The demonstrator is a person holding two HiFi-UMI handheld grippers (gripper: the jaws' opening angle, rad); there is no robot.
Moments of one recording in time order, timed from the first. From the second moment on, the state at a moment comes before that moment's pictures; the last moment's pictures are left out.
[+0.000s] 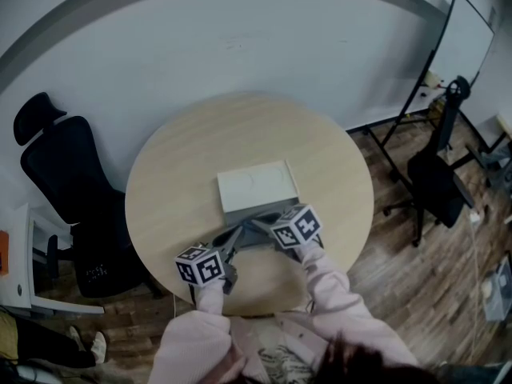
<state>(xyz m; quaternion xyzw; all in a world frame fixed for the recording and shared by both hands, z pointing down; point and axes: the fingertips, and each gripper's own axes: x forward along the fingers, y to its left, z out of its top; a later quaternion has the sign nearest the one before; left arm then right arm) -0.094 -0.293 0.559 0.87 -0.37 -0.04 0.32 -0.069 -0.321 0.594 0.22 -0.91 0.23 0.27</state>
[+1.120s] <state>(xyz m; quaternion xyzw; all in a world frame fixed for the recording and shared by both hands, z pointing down) -0.084 -0.291 0.570 0.87 -0.36 -0.03 0.34 -0.057 -0.328 0.633 0.20 -0.89 0.16 0.37</state>
